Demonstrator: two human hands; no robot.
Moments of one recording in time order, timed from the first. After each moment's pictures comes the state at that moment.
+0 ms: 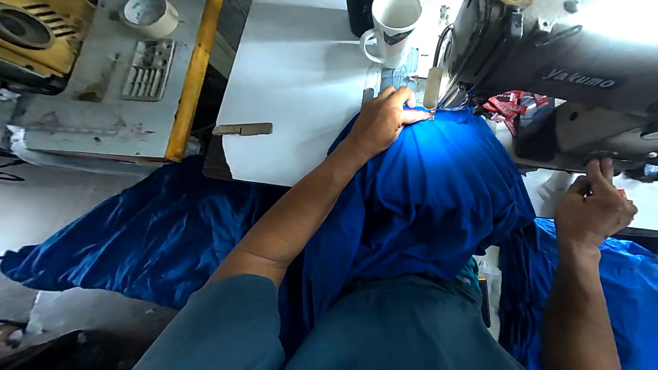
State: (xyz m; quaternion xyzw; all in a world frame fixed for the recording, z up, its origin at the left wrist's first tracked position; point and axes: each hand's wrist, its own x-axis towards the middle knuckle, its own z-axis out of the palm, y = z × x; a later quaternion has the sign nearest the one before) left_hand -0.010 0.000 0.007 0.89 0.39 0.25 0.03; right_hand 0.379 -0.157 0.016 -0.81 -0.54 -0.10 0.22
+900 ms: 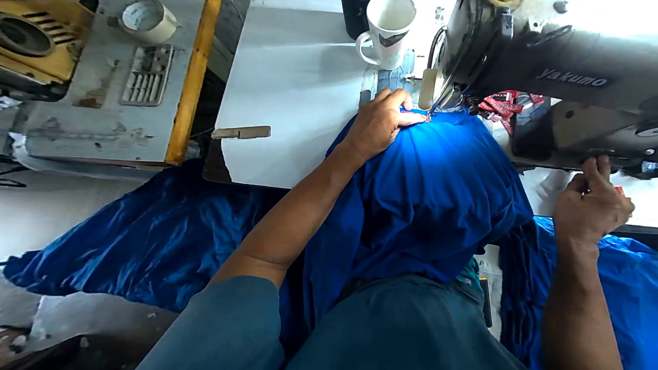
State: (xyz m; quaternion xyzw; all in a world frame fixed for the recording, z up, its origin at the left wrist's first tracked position) left_hand -0.011 -0.001 0.004 0.89 0.38 0.26 0.04; right_hand 0.378 -0.156 0.017 -0.82 -0.52 -0.09 0.23
